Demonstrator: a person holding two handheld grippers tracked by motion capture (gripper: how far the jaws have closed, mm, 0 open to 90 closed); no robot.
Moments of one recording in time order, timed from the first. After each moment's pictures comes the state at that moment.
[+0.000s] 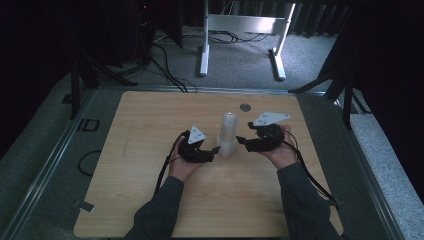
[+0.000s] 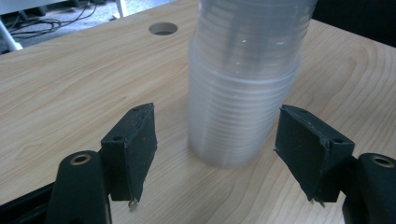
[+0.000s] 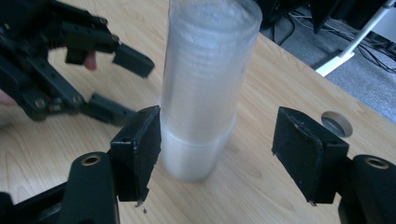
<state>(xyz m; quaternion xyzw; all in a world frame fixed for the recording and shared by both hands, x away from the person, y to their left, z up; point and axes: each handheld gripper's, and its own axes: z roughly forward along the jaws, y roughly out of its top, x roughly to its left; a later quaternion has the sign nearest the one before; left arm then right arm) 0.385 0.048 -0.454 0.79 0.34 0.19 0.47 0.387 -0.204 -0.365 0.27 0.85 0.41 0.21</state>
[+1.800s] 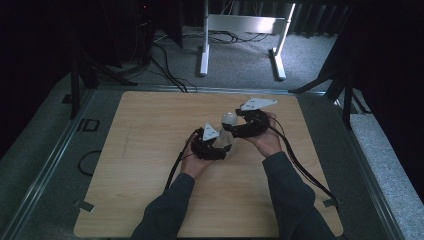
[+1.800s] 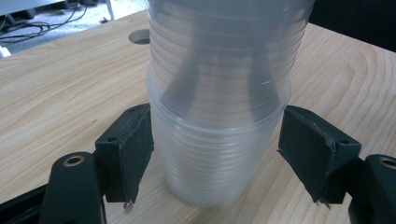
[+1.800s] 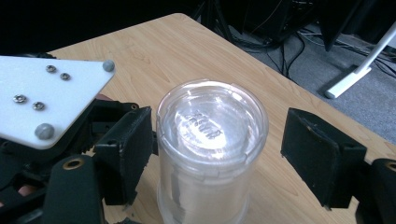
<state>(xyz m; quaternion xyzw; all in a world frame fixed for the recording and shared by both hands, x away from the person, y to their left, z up) 0.399 0.014 -0.455 0.80 0.33 0.19 0.47 0.423 -0.170 -0.355 0.27 0.83 0.45 0.19</state>
